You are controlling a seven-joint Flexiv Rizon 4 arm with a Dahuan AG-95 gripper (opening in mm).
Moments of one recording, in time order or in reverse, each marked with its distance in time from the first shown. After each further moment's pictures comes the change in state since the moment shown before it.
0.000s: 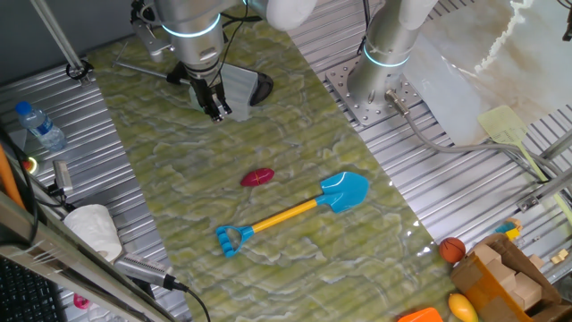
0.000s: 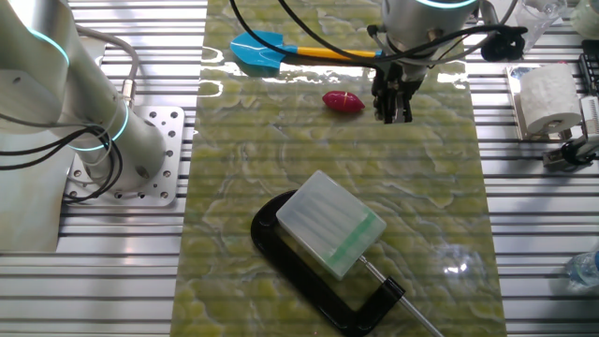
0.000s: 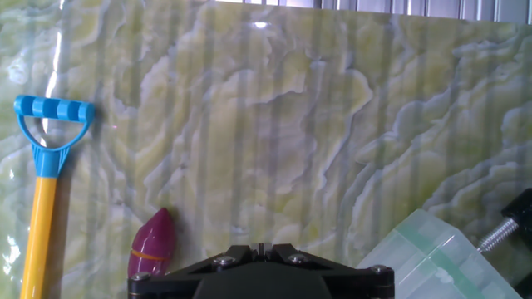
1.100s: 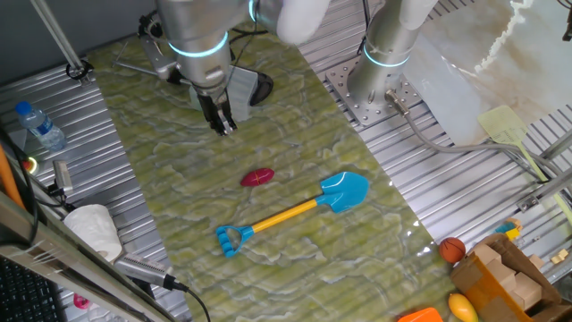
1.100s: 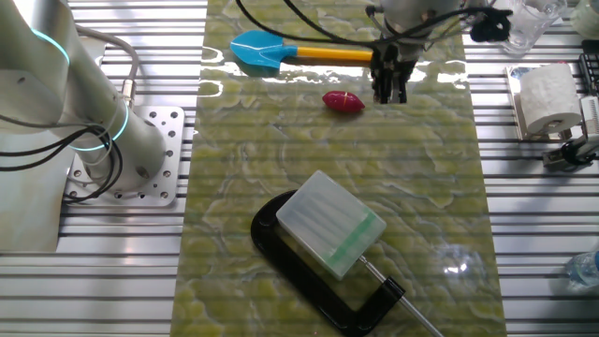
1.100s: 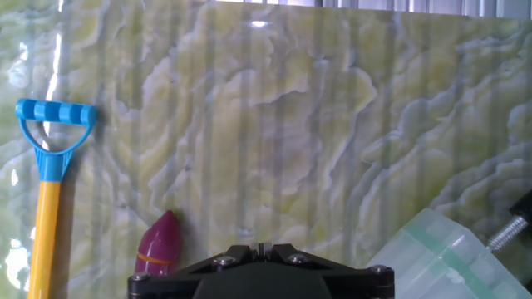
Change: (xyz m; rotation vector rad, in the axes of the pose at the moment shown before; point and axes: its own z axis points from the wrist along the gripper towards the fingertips) arm -0.005 0.055 0.018 -0.003 0.001 0.068
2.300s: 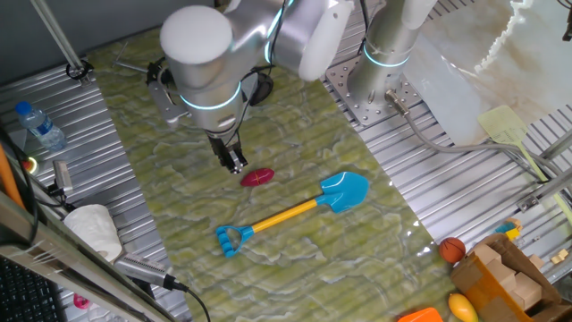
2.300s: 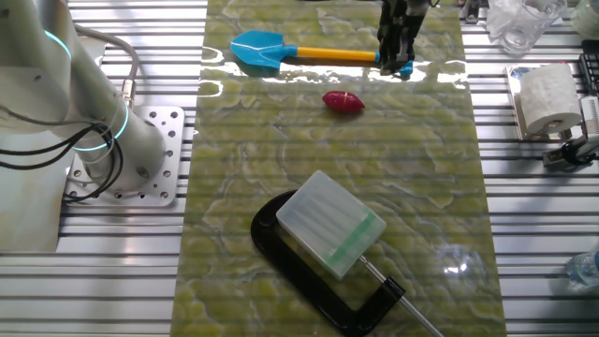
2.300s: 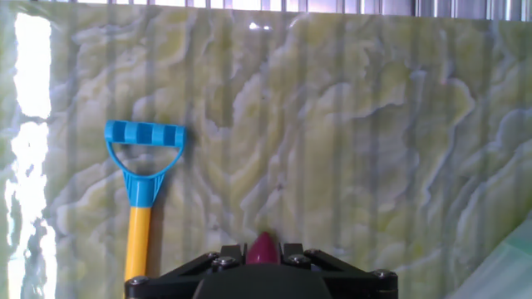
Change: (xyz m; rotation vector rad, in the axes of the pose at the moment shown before) arm -0.019 0.061 0.004 0.043 0.028 -0.044
